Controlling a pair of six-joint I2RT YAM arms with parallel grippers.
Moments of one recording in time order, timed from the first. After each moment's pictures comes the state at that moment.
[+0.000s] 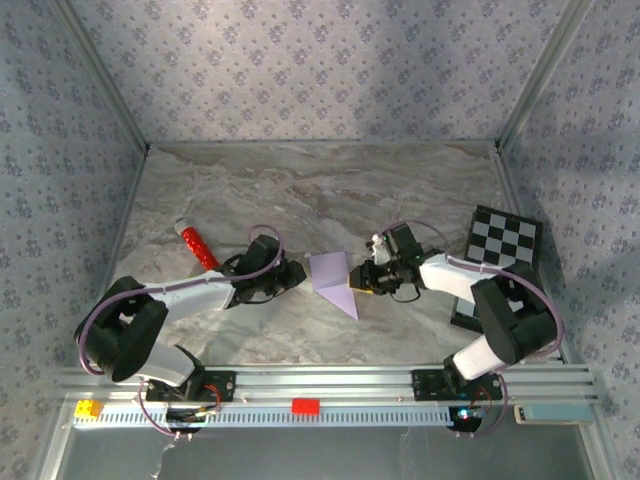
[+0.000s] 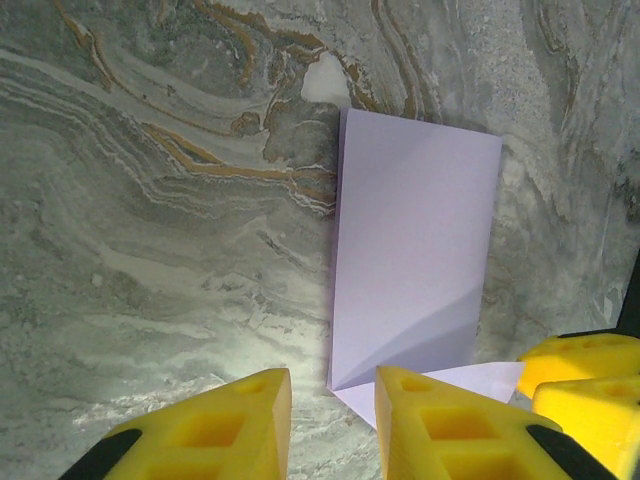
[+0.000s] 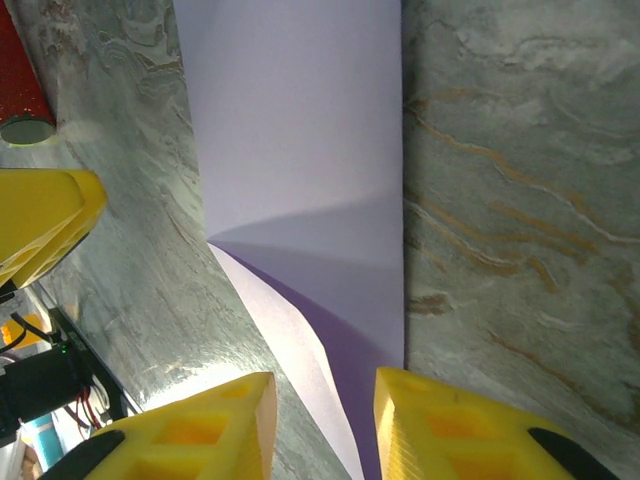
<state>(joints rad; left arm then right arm) -0.70 1.43 0.60 0.01 0.17 -1.06 0.46 1.52 0.67 -0.19 -0.62 0.57</state>
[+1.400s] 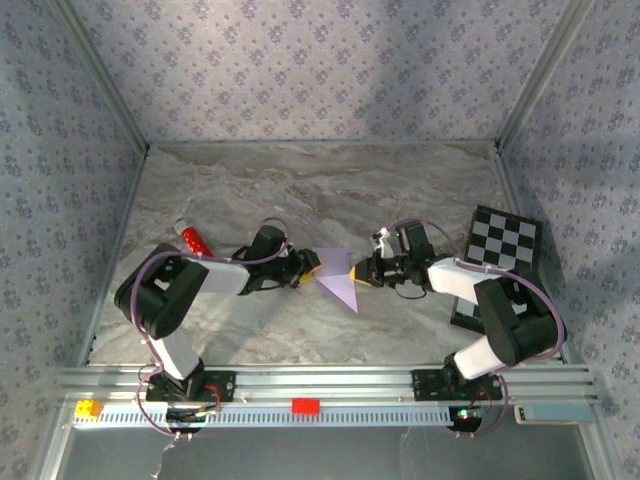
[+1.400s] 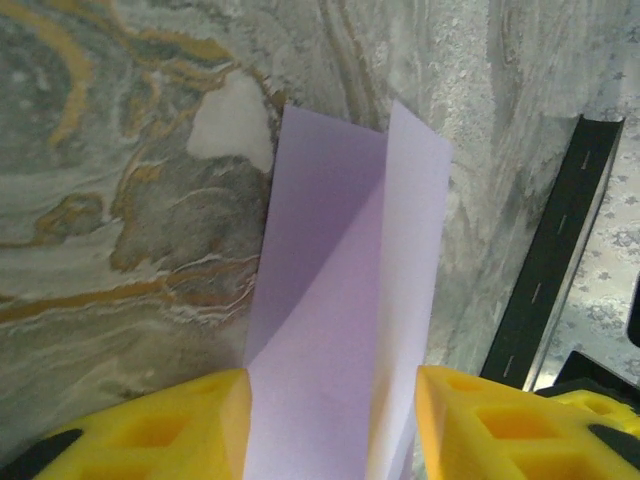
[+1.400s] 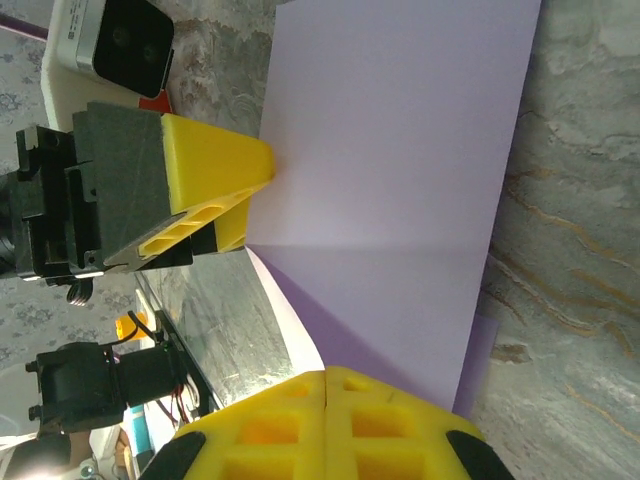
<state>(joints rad) -0.62 1.73 0.67 0.35 0.46 -1.22 0.37 1.49 0.60 0.02 -0.80 0.64</state>
